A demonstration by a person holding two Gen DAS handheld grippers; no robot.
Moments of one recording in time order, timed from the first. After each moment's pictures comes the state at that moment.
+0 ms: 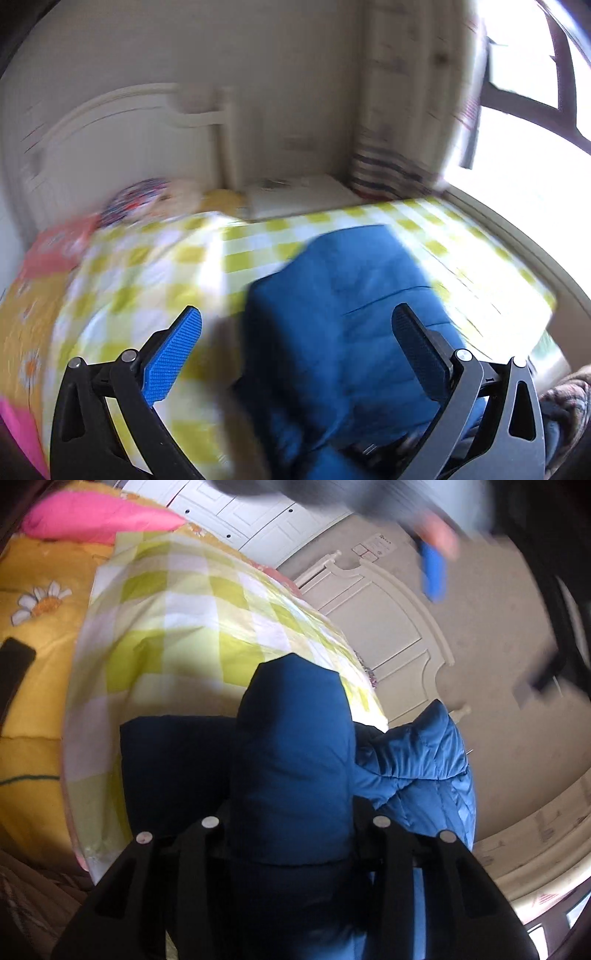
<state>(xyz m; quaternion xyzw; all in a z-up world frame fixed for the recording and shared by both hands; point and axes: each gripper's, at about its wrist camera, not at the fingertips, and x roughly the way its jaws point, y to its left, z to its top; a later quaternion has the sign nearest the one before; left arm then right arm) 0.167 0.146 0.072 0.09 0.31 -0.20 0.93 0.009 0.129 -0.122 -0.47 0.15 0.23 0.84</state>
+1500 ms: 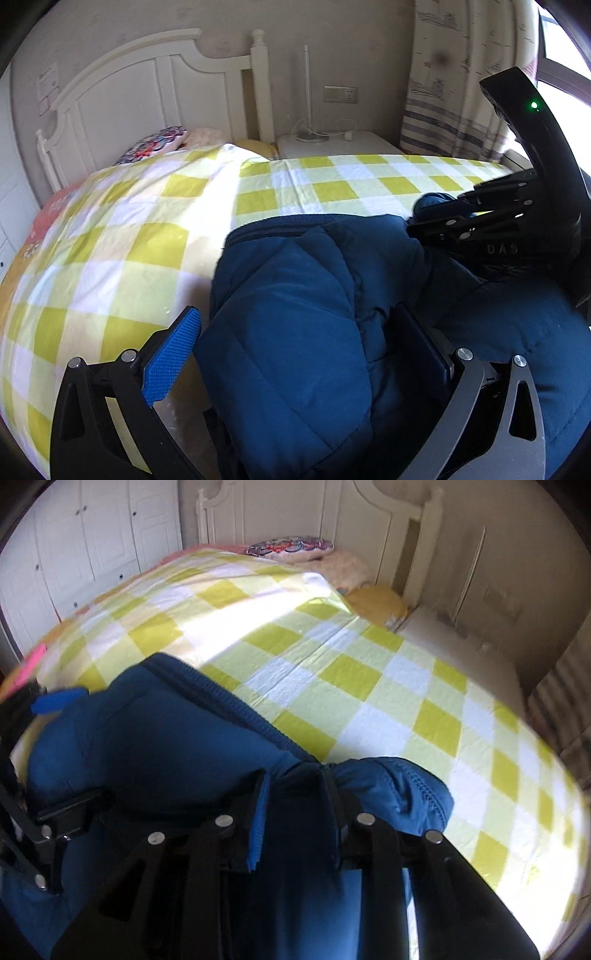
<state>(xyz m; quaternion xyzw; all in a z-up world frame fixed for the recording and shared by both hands) 0.265 0.155 -0.066 0.07 0.36 -0.09 0.93 0.298 -0.025 -0.059 -0.12 0.44 0.24 0.86</state>
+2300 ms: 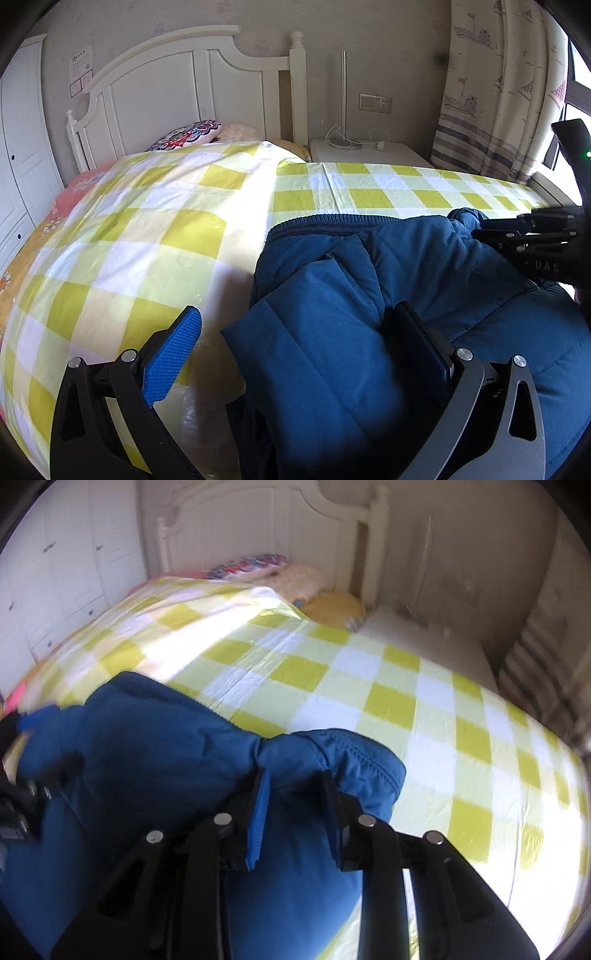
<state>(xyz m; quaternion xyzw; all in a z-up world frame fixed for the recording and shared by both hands) 0.264 0.174 -0.067 0.04 0.35 -0.04 0.93 0.276 -0.045 -0.060 -0.14 0.42 0.16 0.88</state>
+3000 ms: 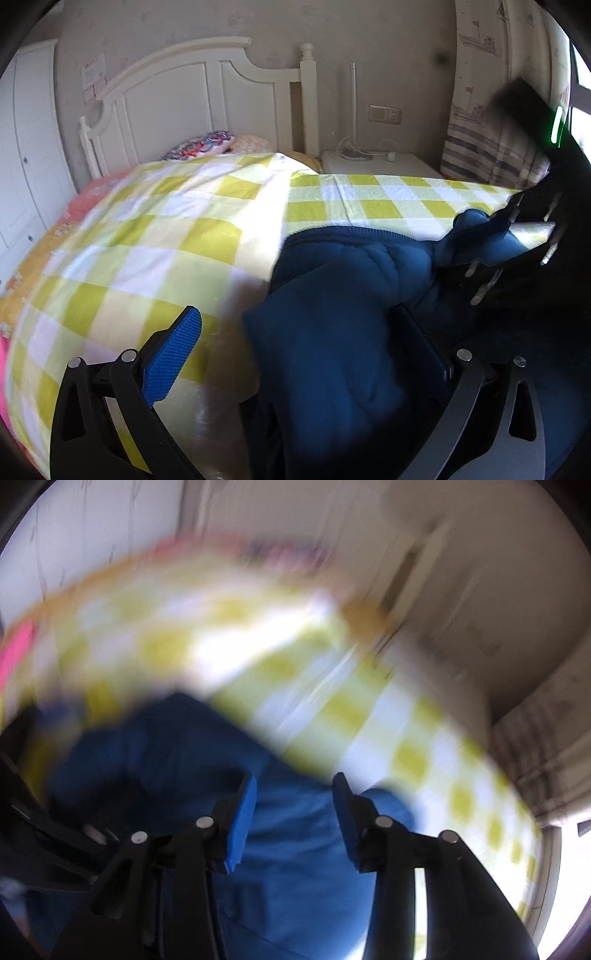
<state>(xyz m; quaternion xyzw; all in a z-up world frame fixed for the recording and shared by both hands) 0.253 0.174 -0.061 0.05 0.33 -0.01 0.94 0.277 0.040 -0.060 -0.25 0.45 0.19 0.84</state>
